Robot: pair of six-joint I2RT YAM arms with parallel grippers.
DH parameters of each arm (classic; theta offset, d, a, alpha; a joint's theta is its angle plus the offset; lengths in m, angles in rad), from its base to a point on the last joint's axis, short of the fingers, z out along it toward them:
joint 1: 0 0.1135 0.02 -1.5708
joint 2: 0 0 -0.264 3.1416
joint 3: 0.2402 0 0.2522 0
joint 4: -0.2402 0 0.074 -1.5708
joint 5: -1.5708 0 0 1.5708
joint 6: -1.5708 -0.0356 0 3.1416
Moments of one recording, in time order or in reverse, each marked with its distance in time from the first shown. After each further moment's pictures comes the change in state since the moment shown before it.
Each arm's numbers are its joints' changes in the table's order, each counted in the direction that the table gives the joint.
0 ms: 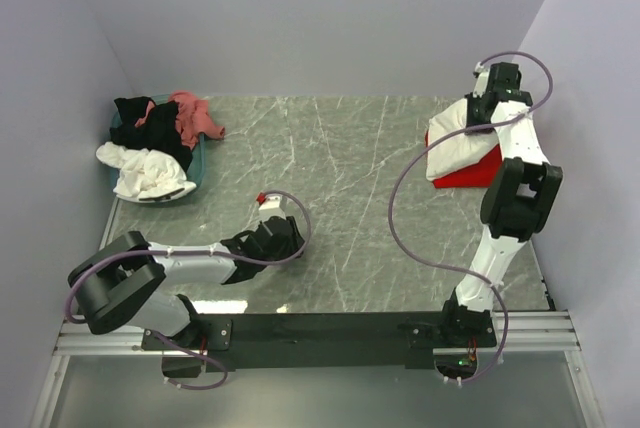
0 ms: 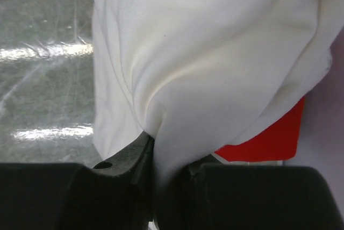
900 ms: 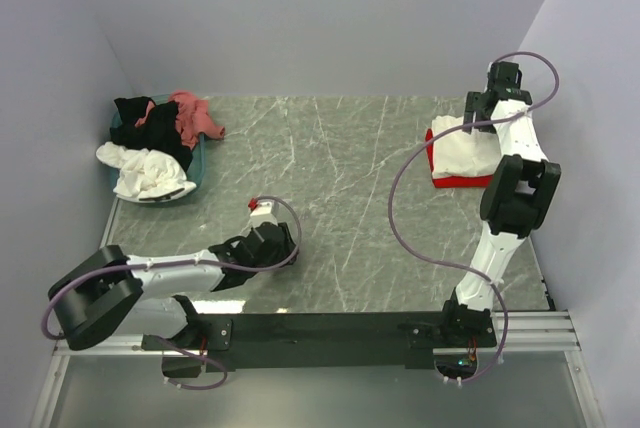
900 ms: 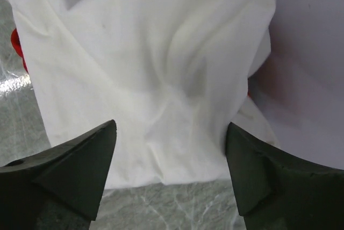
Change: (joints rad) left arm -0.006 -0.111 -0.049 -0.084 -0.012 0.024; right arm -0.007 0.077 0.056 0.011 -0.261 -0.091
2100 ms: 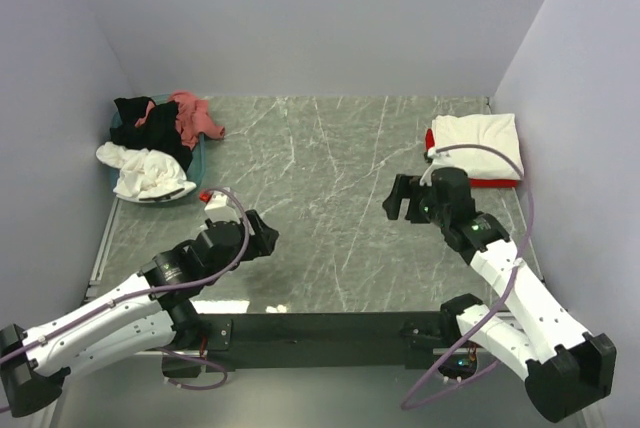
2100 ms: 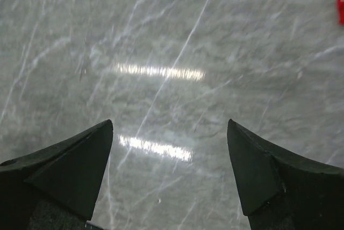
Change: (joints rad) left arm -0.001 -0.615 0.116 -0.541 0.126 -0.020; right arm 0.562 -1.178 -1.131 0.259 0.221 -0.432
